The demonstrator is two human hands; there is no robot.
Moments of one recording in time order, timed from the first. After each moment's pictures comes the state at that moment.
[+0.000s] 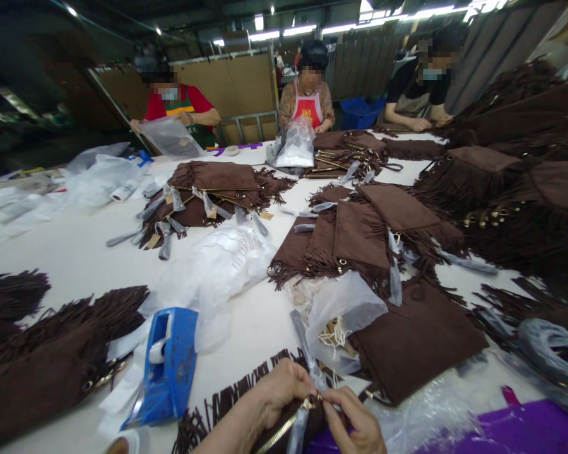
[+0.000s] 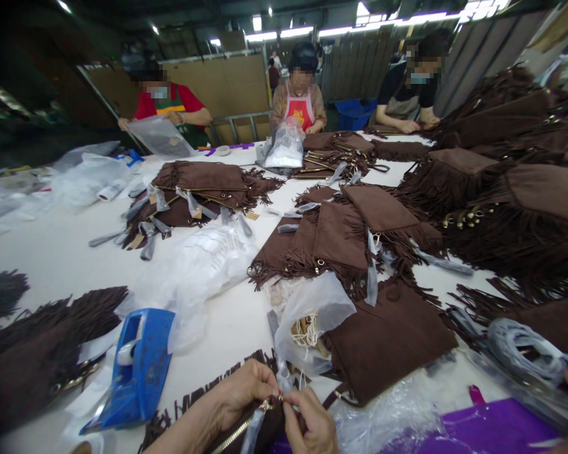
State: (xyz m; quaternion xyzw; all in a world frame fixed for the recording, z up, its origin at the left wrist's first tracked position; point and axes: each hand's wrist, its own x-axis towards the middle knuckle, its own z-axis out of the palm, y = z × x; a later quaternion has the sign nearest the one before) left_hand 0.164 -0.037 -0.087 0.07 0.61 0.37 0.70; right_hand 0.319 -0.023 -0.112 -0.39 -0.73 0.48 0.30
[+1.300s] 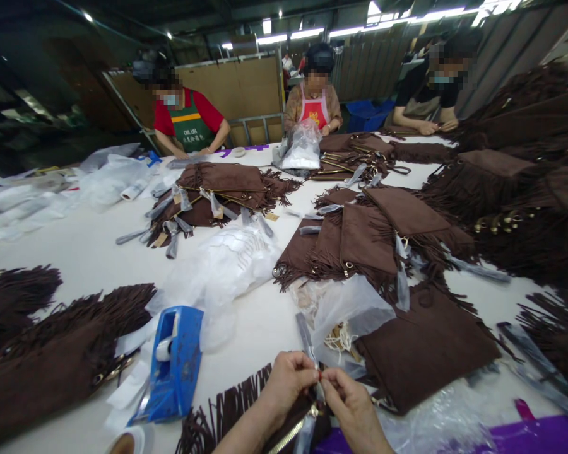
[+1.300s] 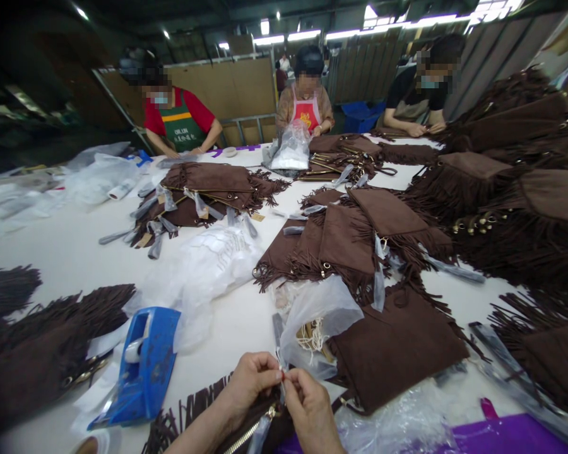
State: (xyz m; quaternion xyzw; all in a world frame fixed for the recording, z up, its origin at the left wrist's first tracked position) left_hand 0.166 -0.032 -0.076 0.13 0.66 0.46 0.58; right_hand 0.296 0.007 -0.099 -0.41 -0.65 0.63 0.14
